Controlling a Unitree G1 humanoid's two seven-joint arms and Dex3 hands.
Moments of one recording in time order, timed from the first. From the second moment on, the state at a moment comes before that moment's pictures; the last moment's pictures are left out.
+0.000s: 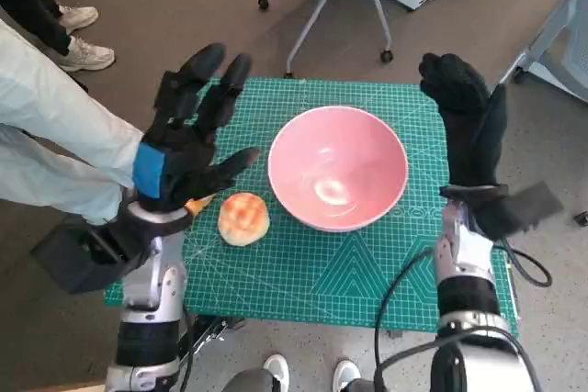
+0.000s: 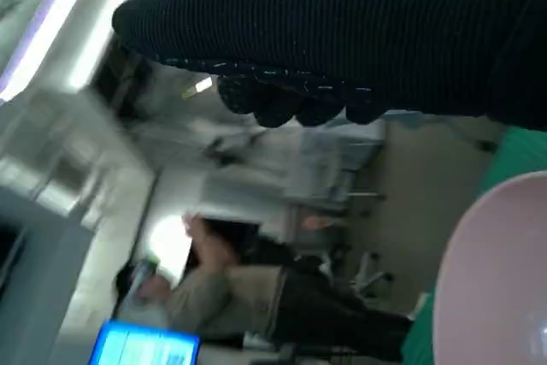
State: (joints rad) left arm -0.43 0.11 0.12 0.10 -0.35 -0.36 -0.42; right arm -0.72 -0.11 -0.24 0.82 0.19 -0.81 0.36
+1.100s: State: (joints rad) left arm -0.51 0.09 0.04 0.10 -0.36 -0.31 -0.50; right arm -0.57 -0.10 -0.09 0.40 0.23 -0.61 0.40
